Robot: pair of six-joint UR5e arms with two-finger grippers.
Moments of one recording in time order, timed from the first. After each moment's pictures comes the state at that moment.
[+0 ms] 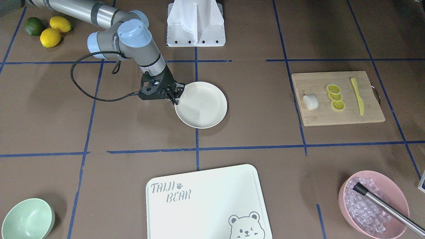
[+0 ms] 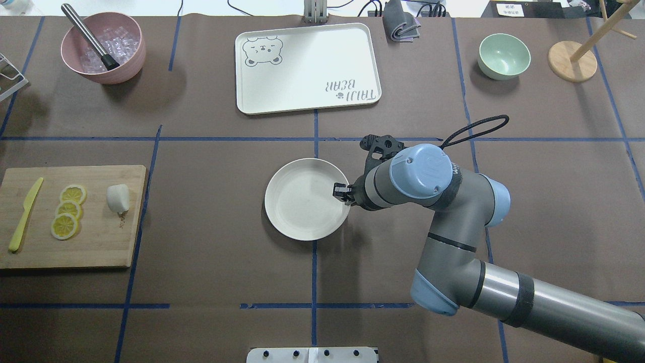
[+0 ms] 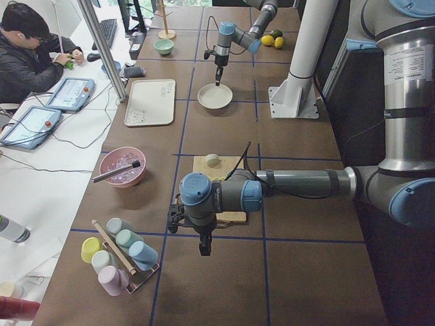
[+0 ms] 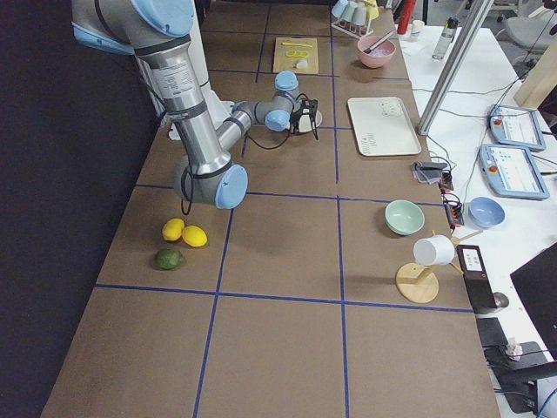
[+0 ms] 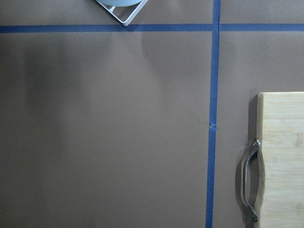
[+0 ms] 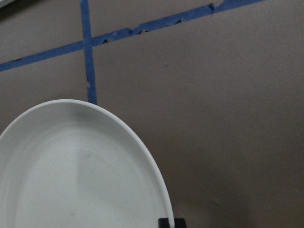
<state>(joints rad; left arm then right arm) -1.53 -1.44 -1.66 -1.57 -2.31 -0.01 0.47 -1.05 1.64 -1.14 1.81 1.46</state>
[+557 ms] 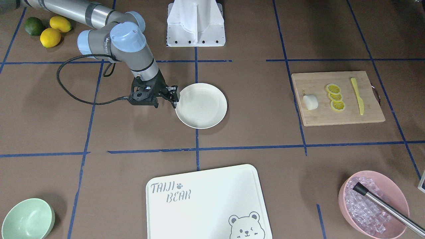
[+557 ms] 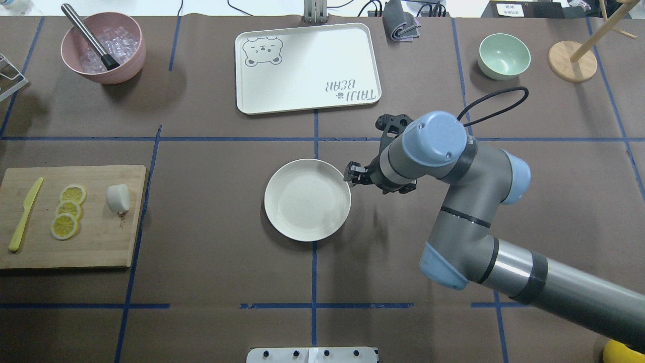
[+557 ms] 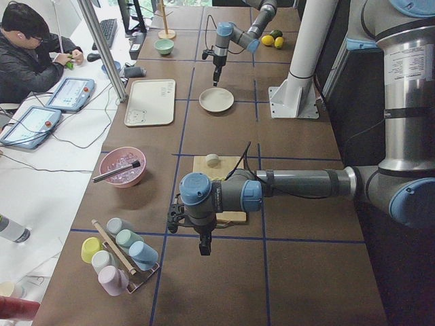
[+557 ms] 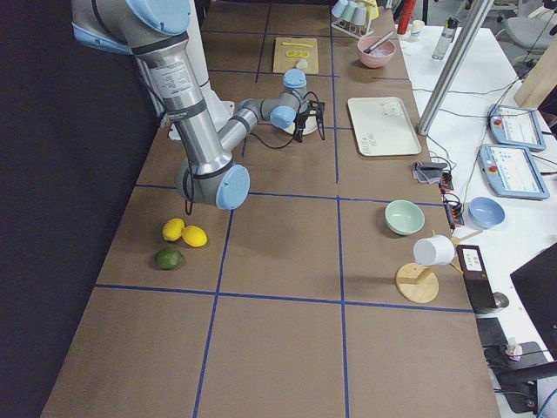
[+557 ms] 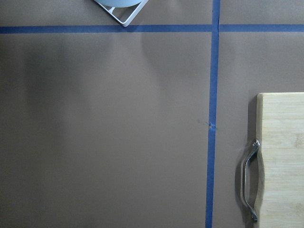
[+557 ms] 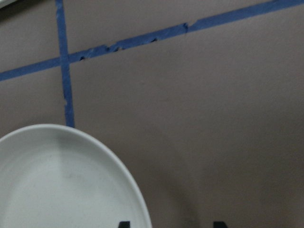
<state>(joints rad) -1.53 -1.44 -1.66 -1.57 -2.31 -0.01 0.60 -1.05 1.68 -1.33 1.94 1.36</state>
